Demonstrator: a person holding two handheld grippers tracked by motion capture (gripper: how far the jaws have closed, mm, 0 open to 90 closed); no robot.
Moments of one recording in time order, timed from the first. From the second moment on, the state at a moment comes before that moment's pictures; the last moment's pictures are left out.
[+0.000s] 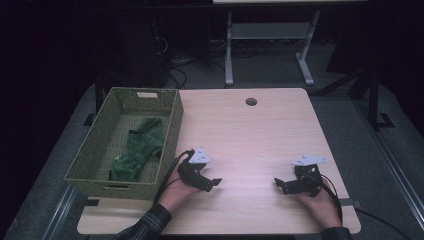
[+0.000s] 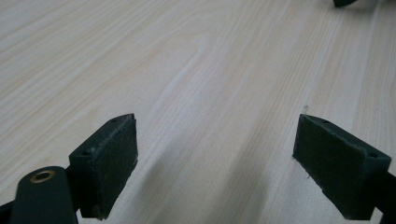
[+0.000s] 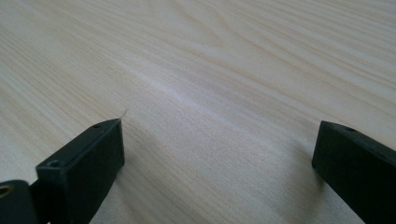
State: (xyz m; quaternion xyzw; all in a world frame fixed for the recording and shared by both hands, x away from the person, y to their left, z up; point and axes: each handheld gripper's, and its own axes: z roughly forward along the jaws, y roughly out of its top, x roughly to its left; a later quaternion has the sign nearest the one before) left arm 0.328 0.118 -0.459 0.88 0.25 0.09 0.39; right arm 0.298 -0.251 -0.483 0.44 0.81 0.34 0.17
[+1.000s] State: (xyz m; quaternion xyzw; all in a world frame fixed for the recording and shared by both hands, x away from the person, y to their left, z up) left arm 0.327 0.120 -0.422 0.87 0.24 0.09 0.41; right arm 0.297 -0.251 -0.483 0.45 0.81 0.34 0.17
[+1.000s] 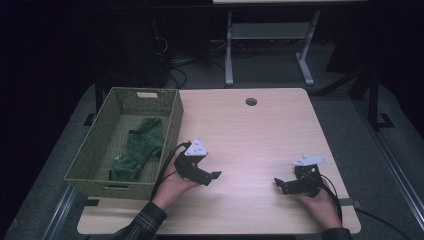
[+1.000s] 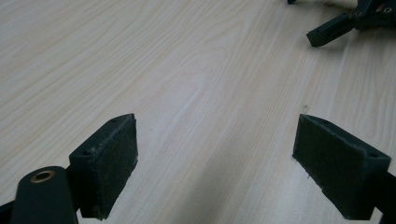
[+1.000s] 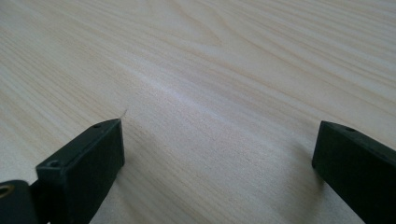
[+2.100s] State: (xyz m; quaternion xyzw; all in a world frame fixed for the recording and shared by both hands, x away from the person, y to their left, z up) left arm 0.345 0.125 -0.375 0.88 0.22 0.07 0.42; right arm 0.297 -0.251 -0.483 0.45 0.81 0.34 0.17
